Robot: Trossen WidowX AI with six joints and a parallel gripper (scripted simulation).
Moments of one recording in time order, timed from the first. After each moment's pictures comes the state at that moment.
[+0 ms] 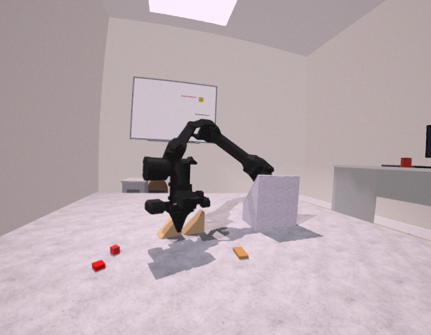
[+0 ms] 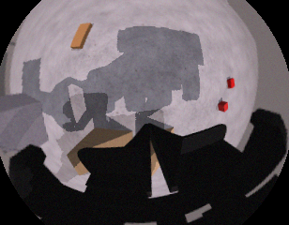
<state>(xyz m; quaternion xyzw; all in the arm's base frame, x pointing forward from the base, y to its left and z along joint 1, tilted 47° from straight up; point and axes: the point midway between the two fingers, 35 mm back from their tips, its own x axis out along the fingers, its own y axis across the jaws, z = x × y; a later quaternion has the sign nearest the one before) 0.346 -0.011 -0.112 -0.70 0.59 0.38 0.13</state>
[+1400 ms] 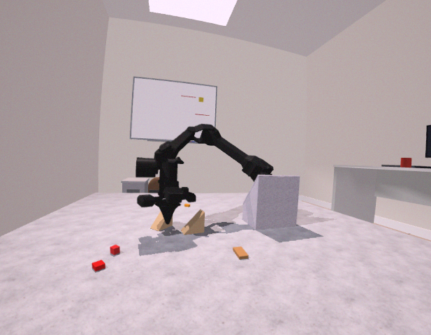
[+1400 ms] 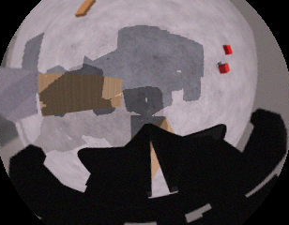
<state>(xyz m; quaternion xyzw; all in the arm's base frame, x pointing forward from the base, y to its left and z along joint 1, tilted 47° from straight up) 0.377 -0.065 -0.056 -0.70 0.59 0.38 0.13</state>
